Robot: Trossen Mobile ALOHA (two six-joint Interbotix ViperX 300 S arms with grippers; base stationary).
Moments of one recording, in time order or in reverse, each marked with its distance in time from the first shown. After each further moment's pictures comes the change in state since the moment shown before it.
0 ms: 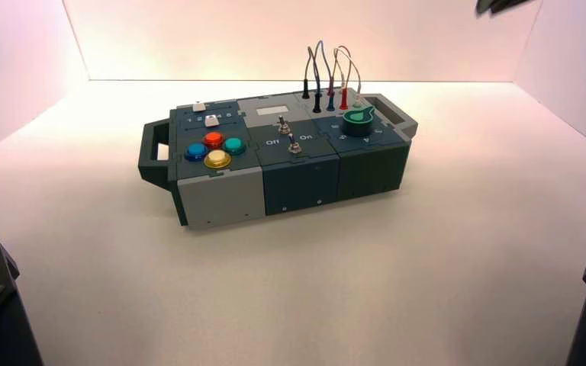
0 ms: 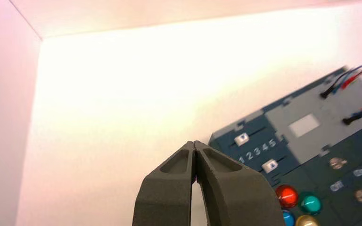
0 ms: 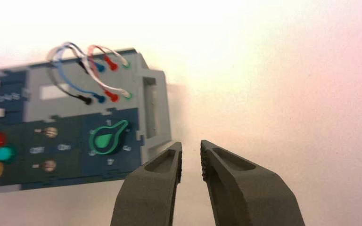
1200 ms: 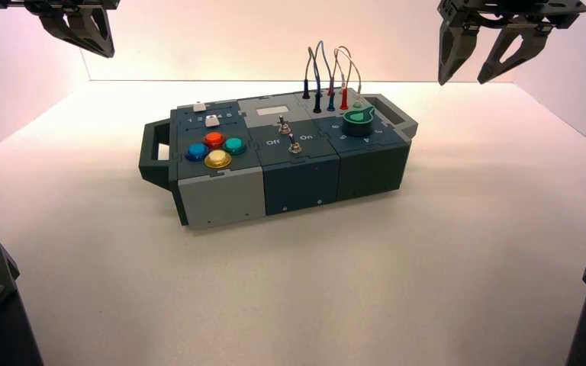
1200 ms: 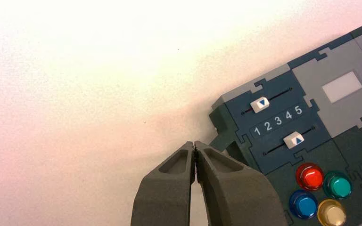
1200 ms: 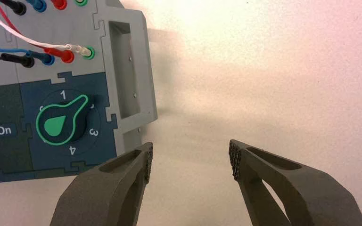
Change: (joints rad) left arm 0.008 0.362 -0.044 0.000 0.011 -0.003; right arm -0.003 0.397 -0.080 -0.040 0.006 0.000
